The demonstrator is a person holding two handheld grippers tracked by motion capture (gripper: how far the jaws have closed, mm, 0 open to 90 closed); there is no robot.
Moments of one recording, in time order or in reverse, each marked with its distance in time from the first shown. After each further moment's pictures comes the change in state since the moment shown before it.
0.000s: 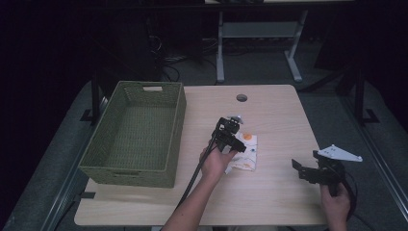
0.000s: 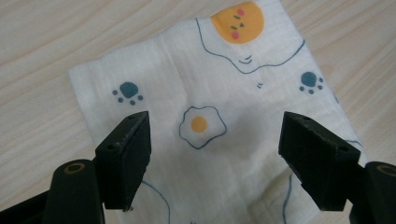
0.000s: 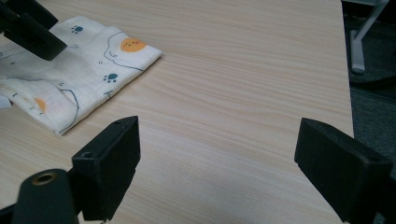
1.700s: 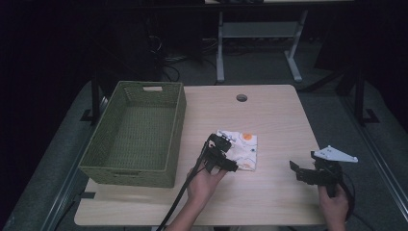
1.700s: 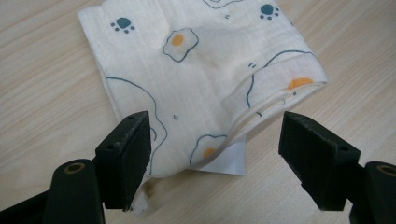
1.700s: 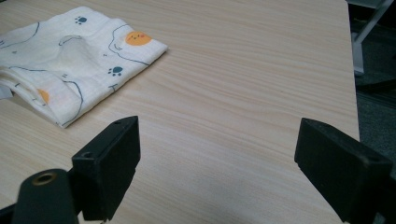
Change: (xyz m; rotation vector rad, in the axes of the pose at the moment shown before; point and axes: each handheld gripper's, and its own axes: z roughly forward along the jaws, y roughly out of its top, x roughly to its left) left arm -0.016 -0.066 -0.044 -0.098 0.023 0.074; right arm 0.008 0.000 0.002 0.017 -0.003 -0.021
